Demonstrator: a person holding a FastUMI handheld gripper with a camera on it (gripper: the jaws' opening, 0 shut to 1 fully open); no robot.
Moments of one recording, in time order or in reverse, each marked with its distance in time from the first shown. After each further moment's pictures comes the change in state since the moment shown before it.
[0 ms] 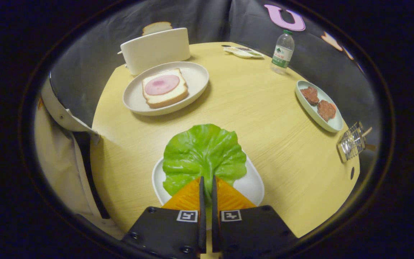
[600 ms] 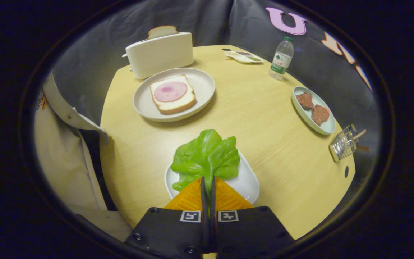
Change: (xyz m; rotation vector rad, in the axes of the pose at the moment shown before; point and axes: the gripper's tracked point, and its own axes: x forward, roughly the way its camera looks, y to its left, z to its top) arm -0.034 0.014 0.016 0.015 -0.017 -0.049
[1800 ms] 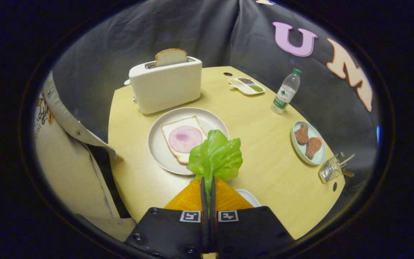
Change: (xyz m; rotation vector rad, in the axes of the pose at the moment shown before) arm -0.016 0.057 0.111 -0.008 -0.125 -0.065
